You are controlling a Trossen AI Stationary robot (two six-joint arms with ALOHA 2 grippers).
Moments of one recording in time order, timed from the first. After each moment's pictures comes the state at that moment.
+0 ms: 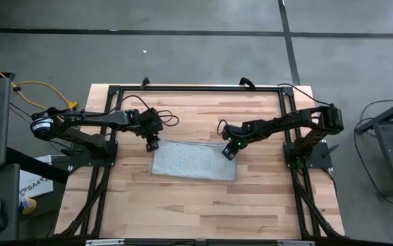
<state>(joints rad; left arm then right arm) 0.35 1.24 0.58 -0.40 0.06 0.00 -0.12 1.62 0.80 -0.42 0.03 0.63</state>
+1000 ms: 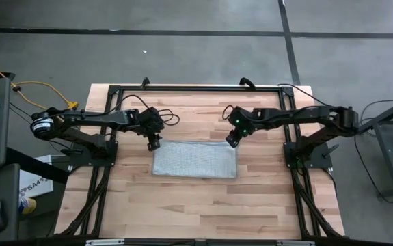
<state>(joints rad) 0.35 1.24 0.58 -0.34 0.03 0.03 -0.28 1.43 0.80 -0.43 -0.03 0.47</state>
